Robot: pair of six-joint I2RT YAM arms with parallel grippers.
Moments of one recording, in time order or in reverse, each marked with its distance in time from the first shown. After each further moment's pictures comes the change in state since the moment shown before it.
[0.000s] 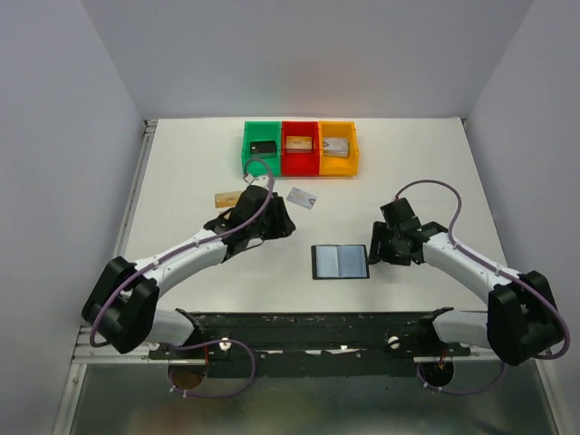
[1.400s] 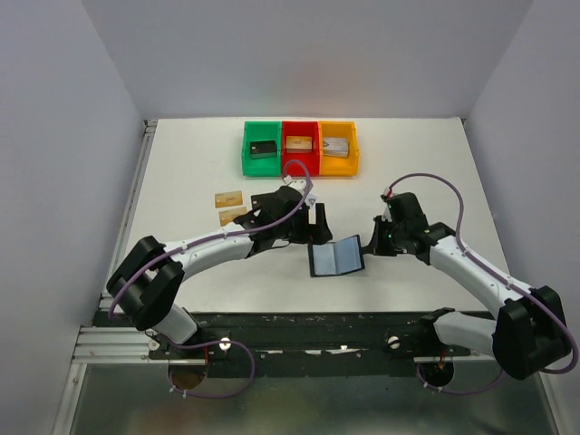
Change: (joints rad) left arm -0.185 0.229 0.135 0.079 0.142 0.032; right arm -0.013 -0.050 0.022 0.071 -0.203 -0.126
